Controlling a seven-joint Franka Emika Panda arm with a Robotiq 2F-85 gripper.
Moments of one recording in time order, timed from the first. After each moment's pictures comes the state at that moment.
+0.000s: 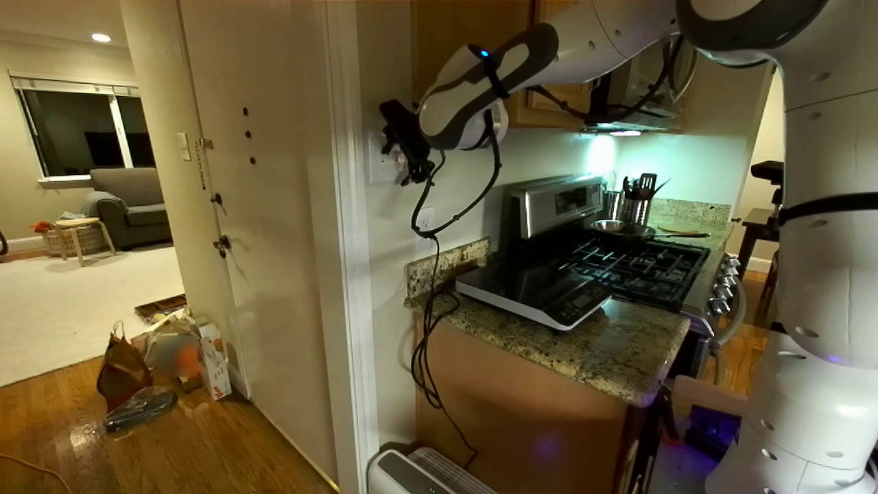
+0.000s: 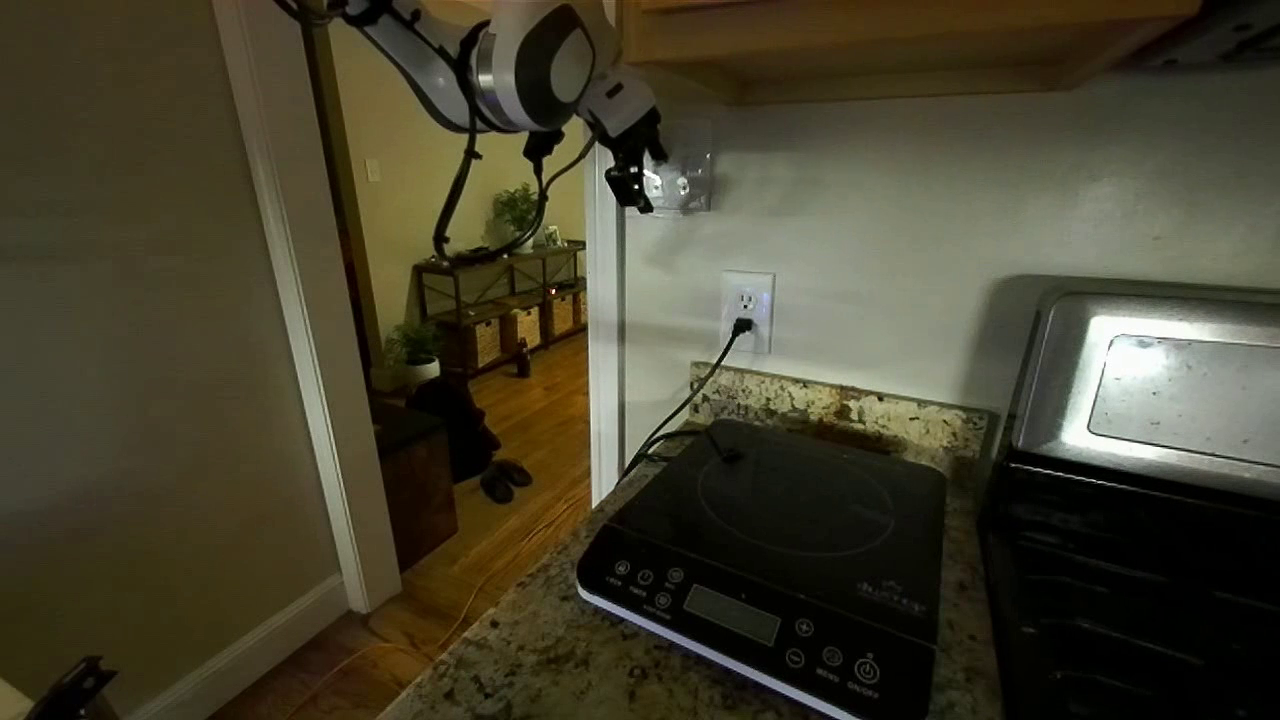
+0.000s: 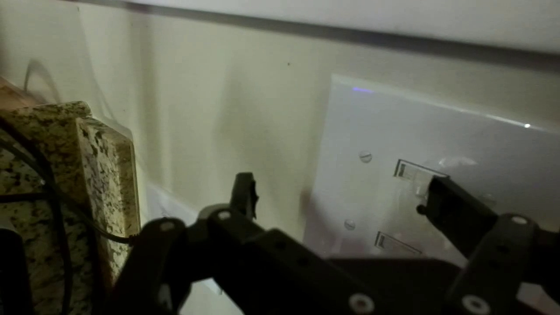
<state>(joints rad) -0.22 0.23 0.07 -1.84 0.02 2.97 1.39</state>
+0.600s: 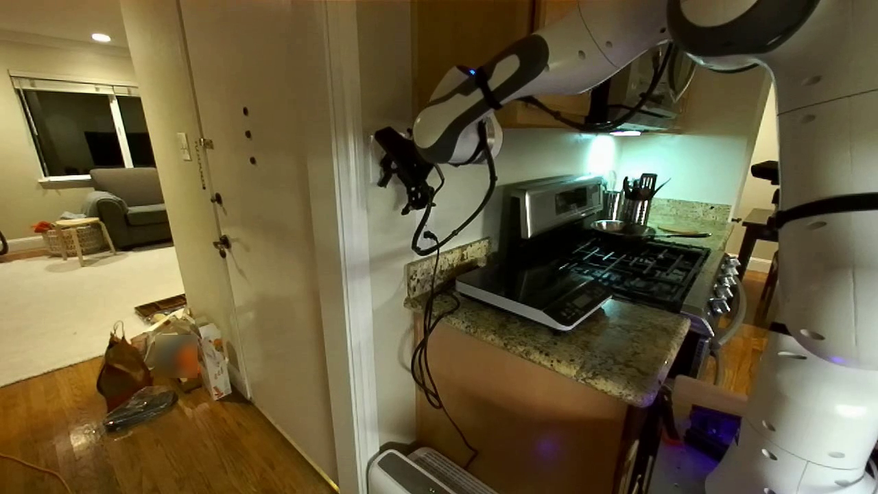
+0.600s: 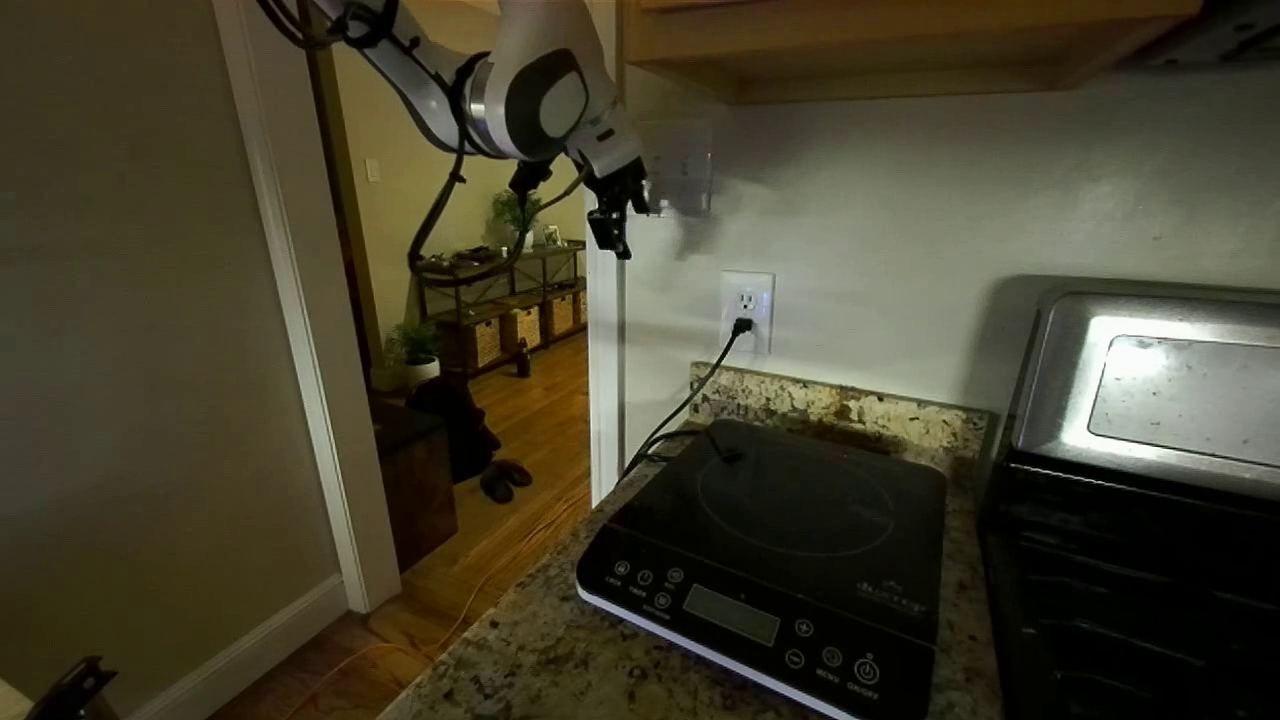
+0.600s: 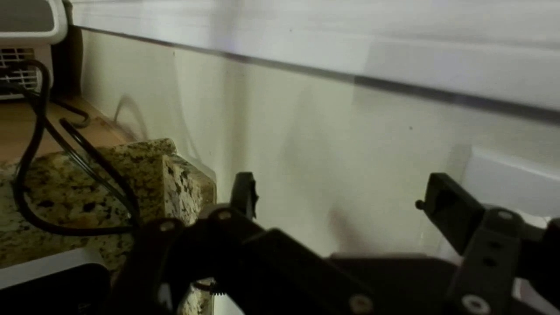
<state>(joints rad) -0.19 0.26 0.07 -1.87 0.11 2.86 1.34</state>
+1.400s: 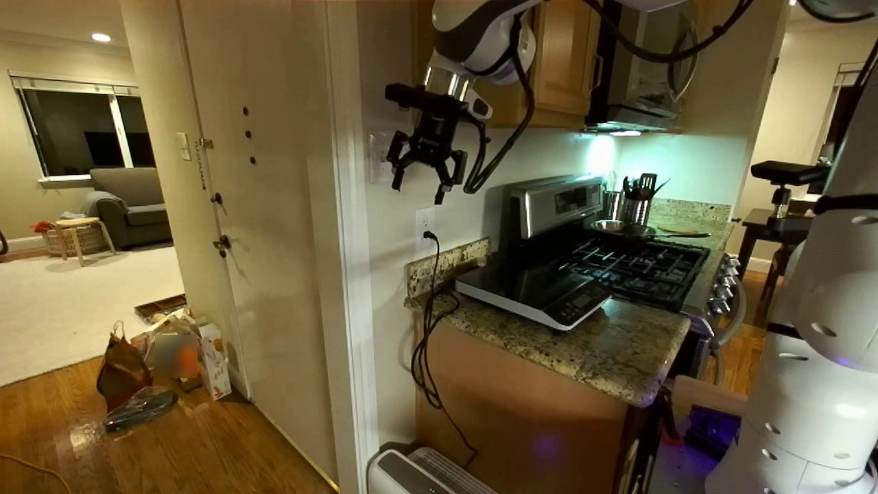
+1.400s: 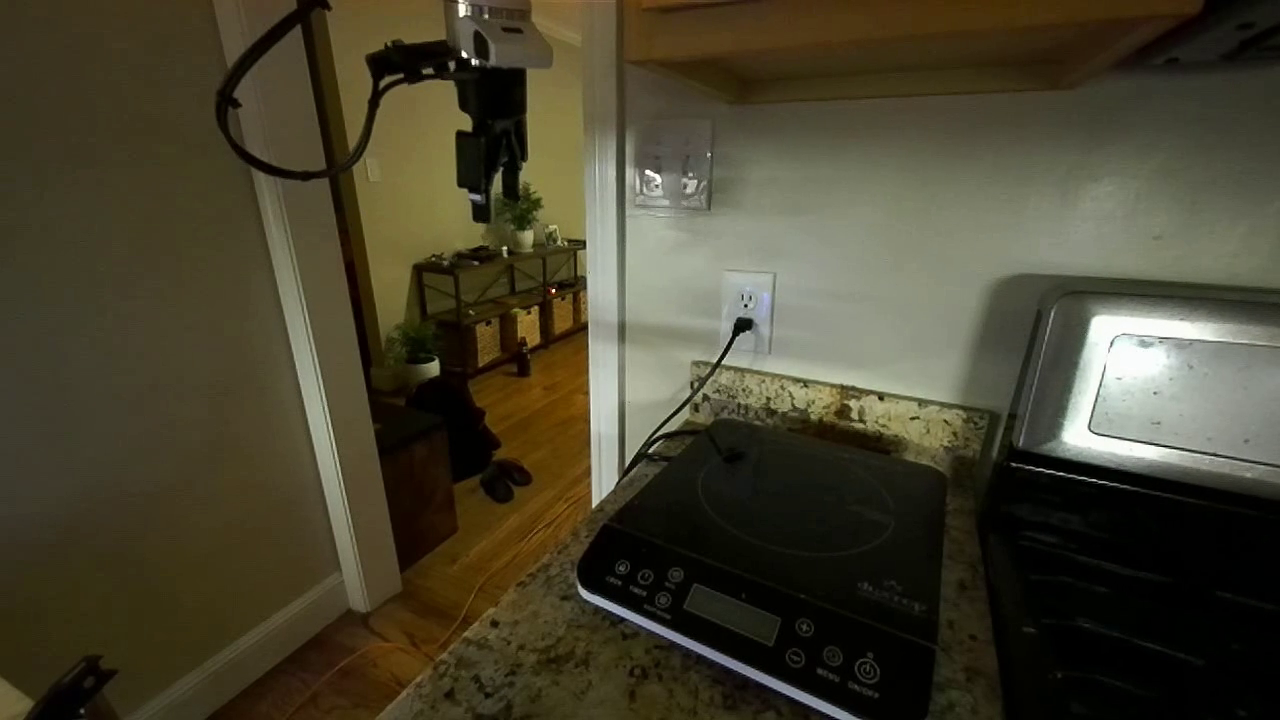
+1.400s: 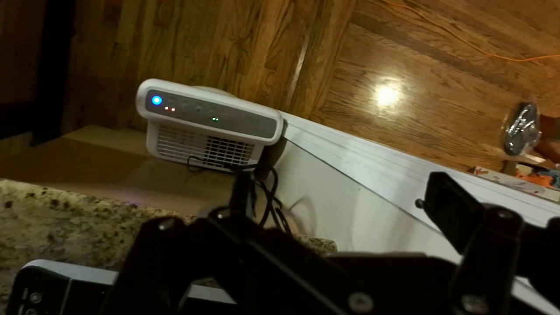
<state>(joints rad) -0.10 -0.07 0.05 -1.94 0.24 2.08 1.18</state>
